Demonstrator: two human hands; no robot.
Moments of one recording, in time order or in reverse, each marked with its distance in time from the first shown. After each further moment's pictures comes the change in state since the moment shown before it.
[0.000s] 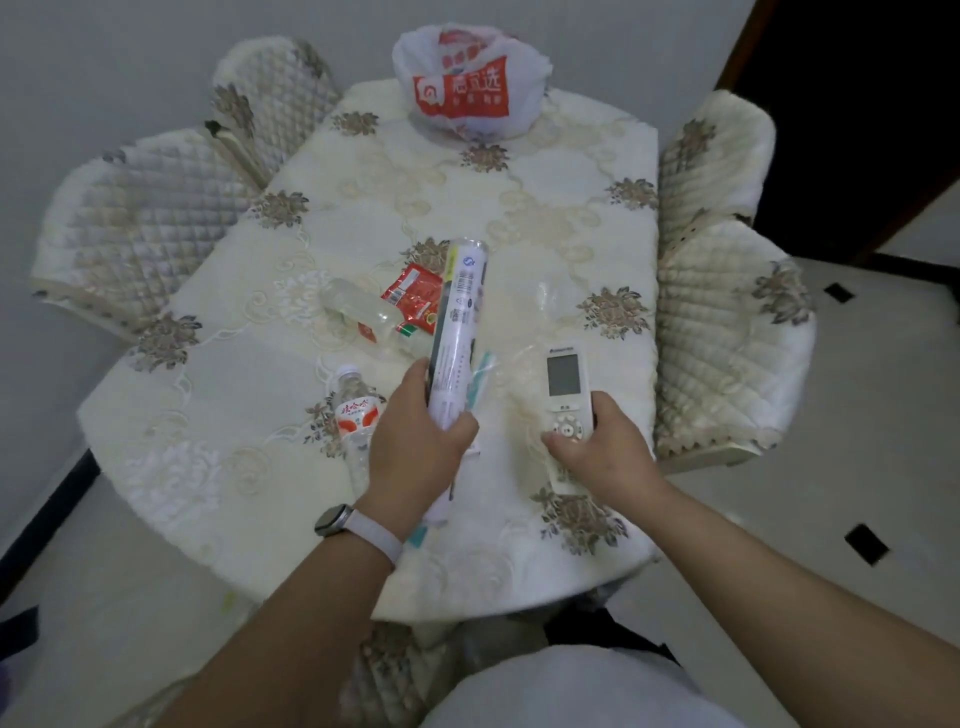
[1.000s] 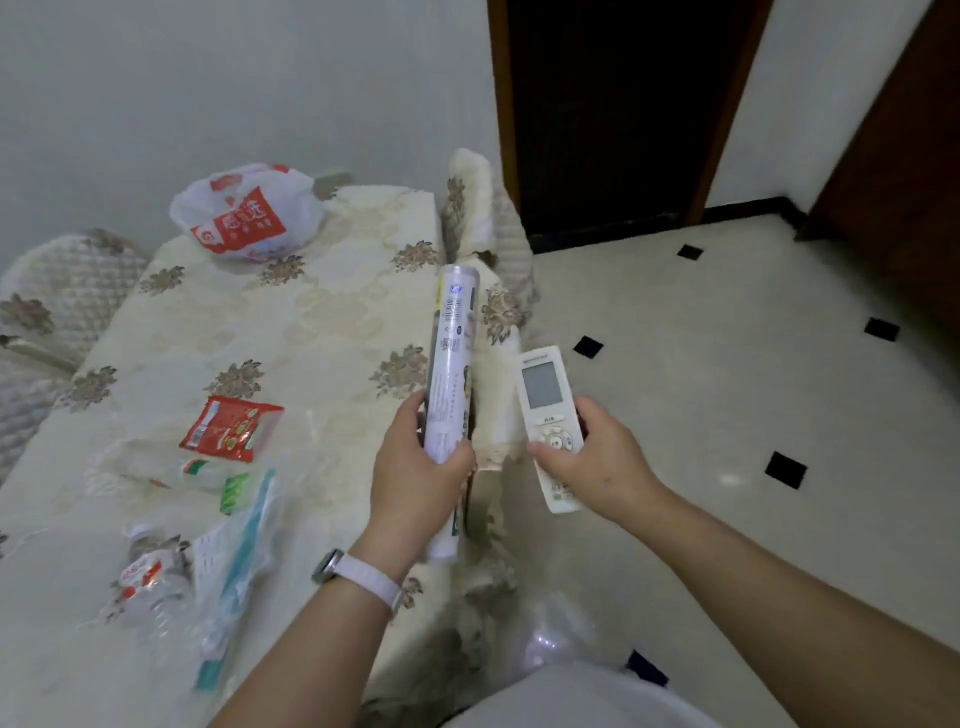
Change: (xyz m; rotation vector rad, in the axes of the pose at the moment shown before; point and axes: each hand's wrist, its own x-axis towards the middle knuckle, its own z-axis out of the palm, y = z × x) left_hand -0.078 0.210 0.226 0.010 -0.186 0.190; right_hand -0.053 0.157 -0.254 0.331 0.245 -0.001
